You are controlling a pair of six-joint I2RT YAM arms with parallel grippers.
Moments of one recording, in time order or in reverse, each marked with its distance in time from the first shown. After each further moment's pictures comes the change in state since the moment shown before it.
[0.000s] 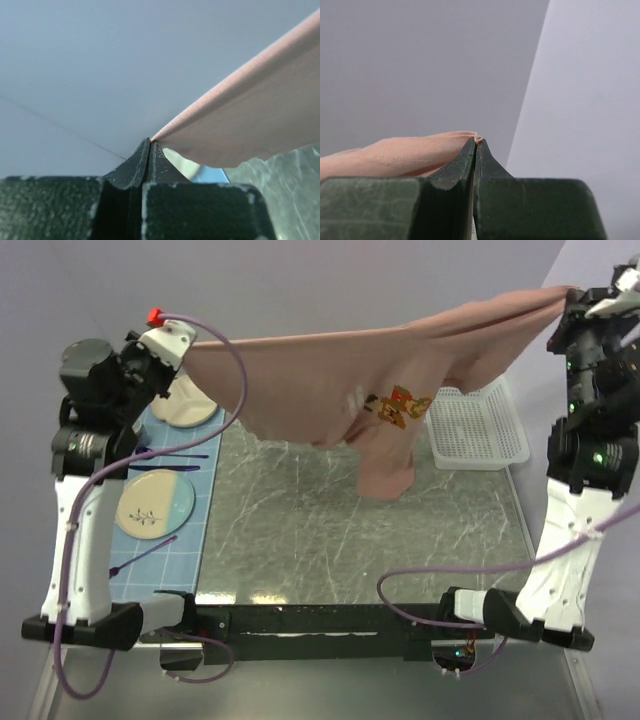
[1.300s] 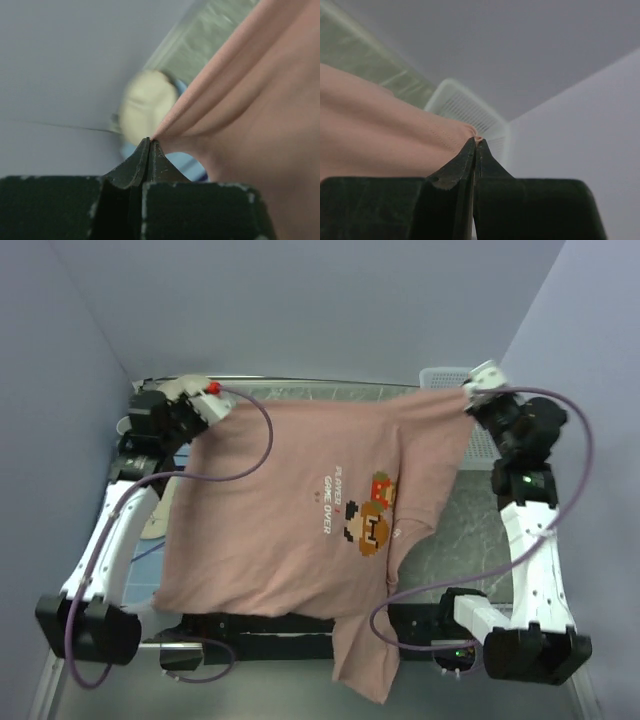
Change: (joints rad) left arm 0.004 -0.099 -0.609 0.314 0.003 0.256; right arm 0.069 -0.252 -0.851 0.274 -0.218 -0.573
